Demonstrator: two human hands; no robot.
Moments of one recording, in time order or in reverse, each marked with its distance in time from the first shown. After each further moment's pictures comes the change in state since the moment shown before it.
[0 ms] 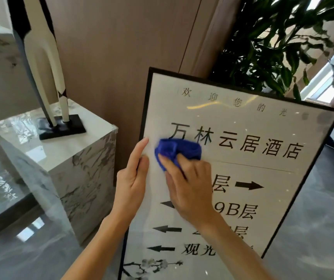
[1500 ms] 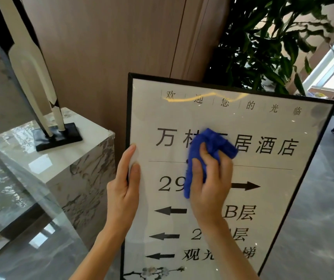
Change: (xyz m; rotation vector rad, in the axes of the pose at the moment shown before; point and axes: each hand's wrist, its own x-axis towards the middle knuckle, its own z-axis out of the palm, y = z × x) left_hand -0.004 0.014 0.006 0.050 0.046 -0.032; right_hand 0.007 0.020 -0.015 0.242 0.310 0.562
